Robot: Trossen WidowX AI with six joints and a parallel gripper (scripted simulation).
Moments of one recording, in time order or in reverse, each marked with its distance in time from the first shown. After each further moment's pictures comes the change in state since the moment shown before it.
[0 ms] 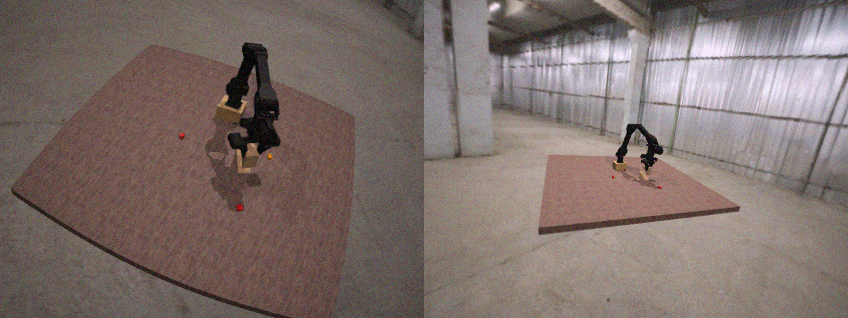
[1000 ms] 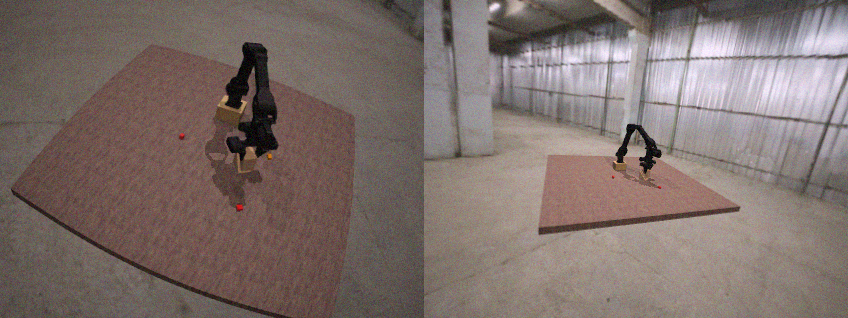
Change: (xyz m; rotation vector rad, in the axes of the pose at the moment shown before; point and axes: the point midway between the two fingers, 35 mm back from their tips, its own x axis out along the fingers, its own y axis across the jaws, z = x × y) arm 0.030 -0.004 0.011 -0.009 0.006 0.007
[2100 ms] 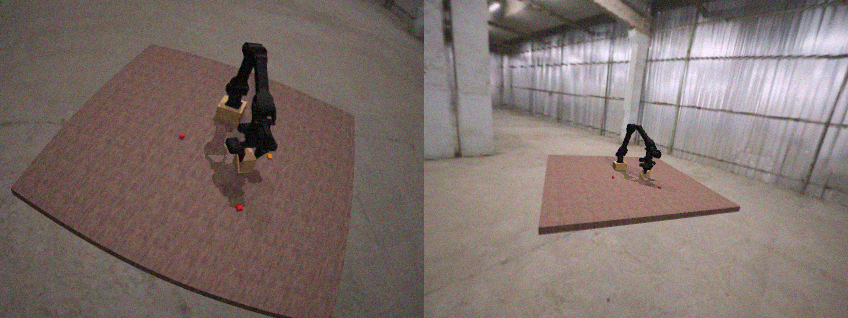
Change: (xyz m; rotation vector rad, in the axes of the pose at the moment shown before) arm 0.007 0.001 0.001 0.005 0.005 0.005
